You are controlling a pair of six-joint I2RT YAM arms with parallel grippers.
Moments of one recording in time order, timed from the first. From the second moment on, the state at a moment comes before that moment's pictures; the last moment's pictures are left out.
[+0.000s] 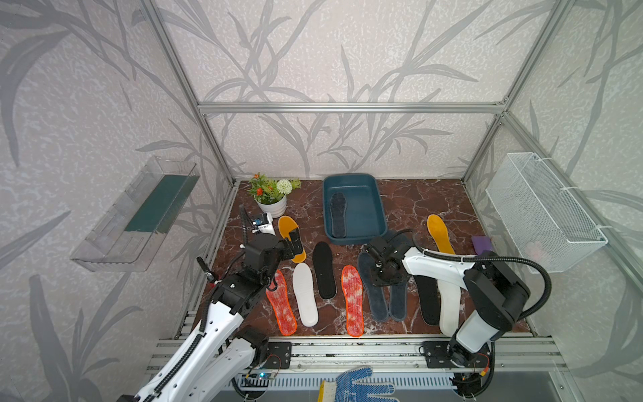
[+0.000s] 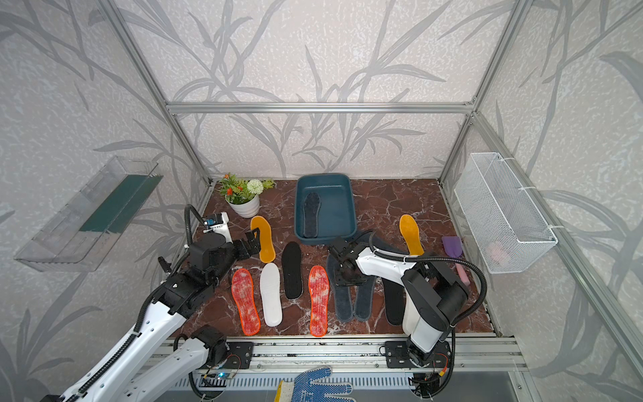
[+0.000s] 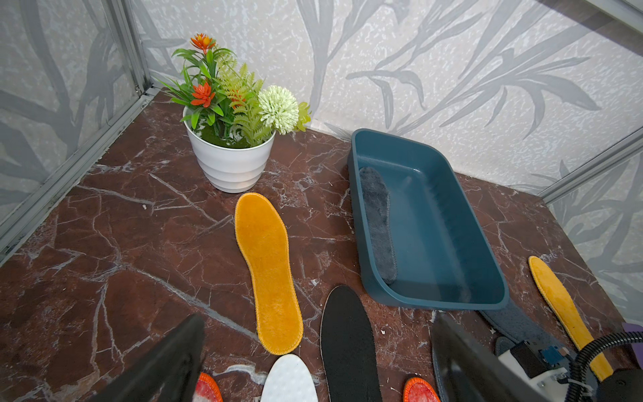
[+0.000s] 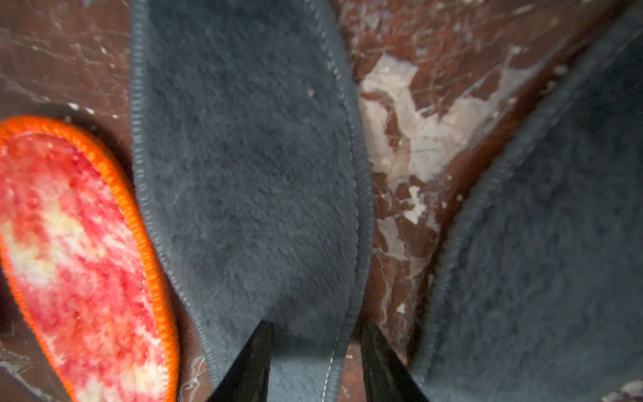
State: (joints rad) left arm -0.44 0.75 0.74 -0.41 -0.33 -0.49; right arm 0.75 1.68 0.95 -0.63 0.00 0.62
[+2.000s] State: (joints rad) left arm -0.44 1.11 0.63 0.16 0.46 -0.65; right arm 0.65 1.25 1.03 -0.46 -0.21 0.62
